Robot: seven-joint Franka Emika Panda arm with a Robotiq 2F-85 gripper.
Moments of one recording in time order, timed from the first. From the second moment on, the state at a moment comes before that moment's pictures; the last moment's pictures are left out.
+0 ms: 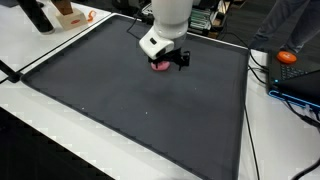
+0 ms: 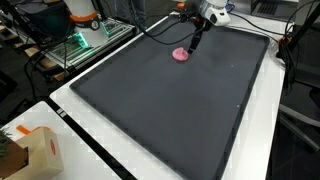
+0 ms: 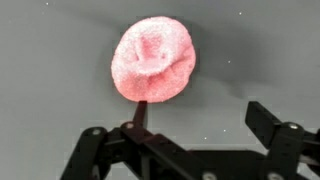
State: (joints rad) arm 0.23 0.54 0.10 -1.86 -0.08 2.14 0.03
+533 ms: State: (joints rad) arm 0.30 0.54 0.14 -1.86 -0.27 2.07 -0.14
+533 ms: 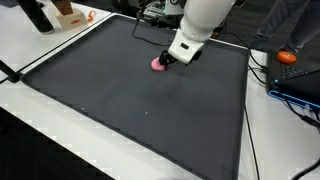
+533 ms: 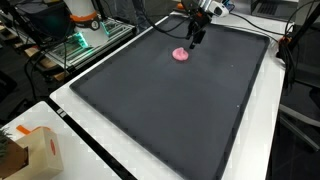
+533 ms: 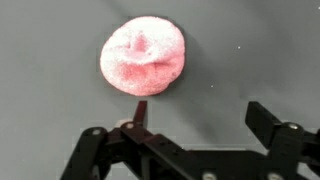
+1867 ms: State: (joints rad) arm 0.37 0.48 0.24 -2.02 -0.58 1.96 -0.33
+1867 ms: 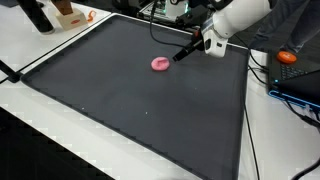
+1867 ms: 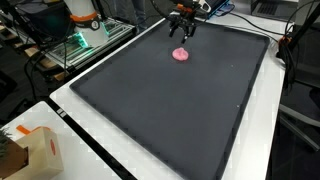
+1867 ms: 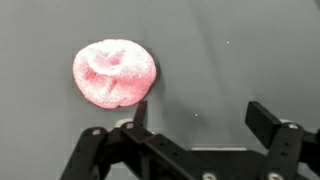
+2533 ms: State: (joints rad) arm 0.37 0.46 0.26 -2.06 -0.62 1.96 -0.35
